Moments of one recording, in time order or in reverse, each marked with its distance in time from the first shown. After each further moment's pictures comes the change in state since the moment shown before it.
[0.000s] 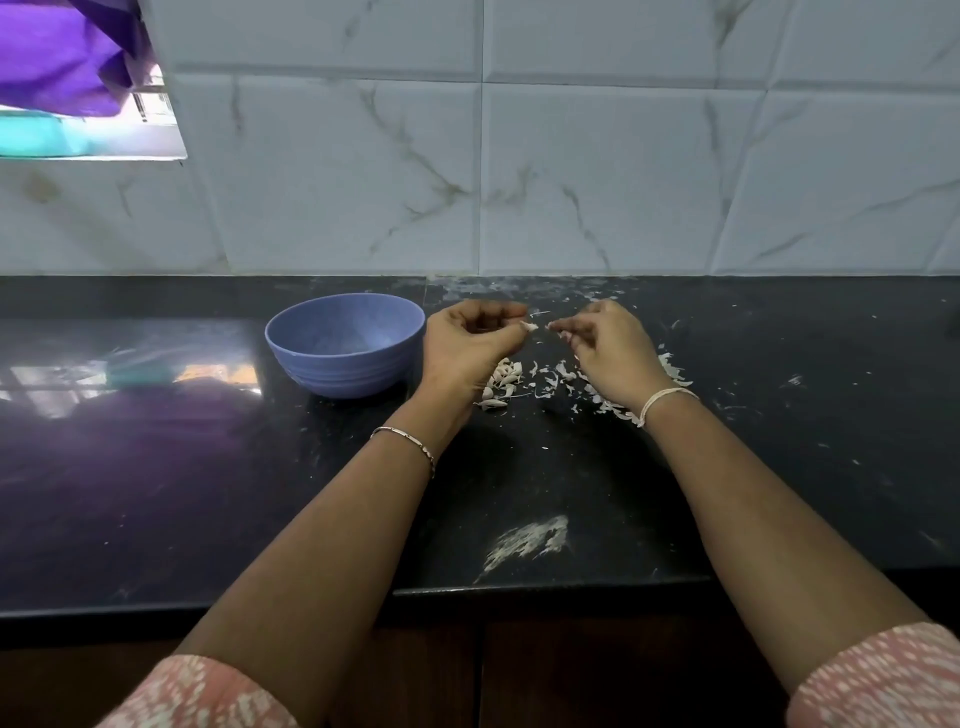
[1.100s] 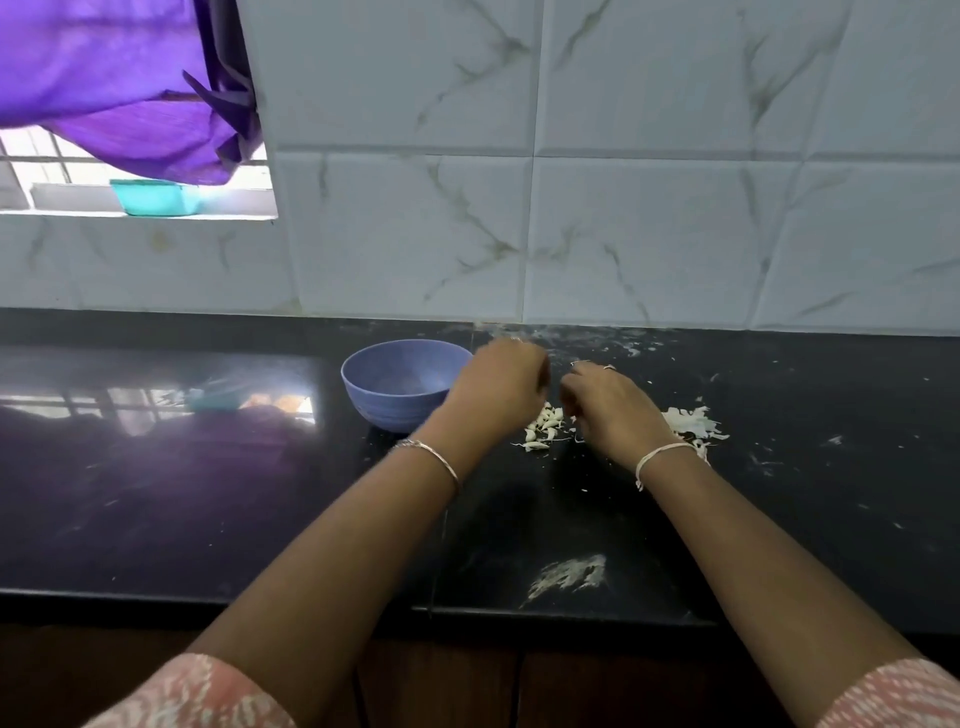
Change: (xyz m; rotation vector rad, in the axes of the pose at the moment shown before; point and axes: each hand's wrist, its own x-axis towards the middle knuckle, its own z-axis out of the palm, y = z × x) left_hand -0.005 0.051 -0.018 1.344 -0.238 0.385; right_hand -0.009 -0.034 0.010 -0.380 -0.116 -0.336
